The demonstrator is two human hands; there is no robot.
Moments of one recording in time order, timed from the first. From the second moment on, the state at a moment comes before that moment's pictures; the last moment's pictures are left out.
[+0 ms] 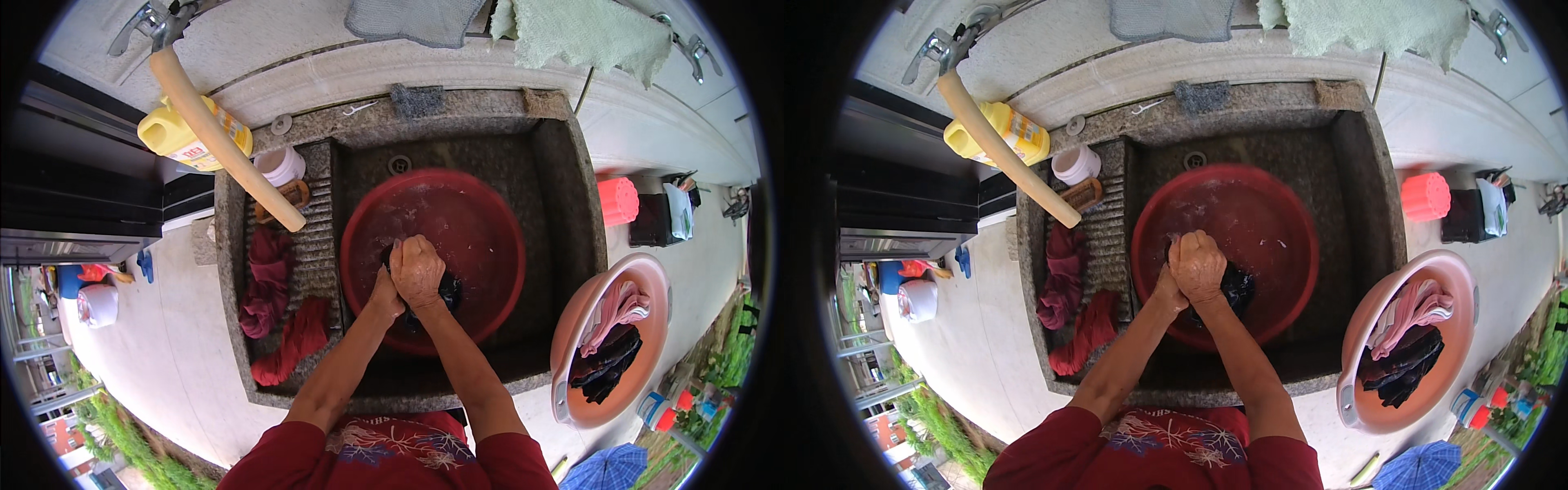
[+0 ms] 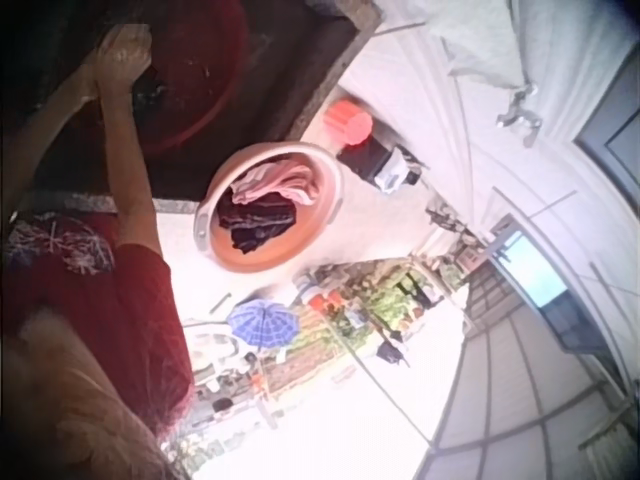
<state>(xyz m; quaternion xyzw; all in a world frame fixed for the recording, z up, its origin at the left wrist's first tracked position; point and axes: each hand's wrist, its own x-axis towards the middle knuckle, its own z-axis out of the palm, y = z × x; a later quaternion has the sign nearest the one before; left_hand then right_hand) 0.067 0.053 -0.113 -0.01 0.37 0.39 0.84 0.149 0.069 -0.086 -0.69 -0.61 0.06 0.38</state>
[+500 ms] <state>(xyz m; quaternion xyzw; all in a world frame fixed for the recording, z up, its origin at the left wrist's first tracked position) 0.030 0.054 -0.212 0.40 0.65 0.12 0.64 0.210 0.021 -0.209 -0.77 -0.60 0.19 0.12</state>
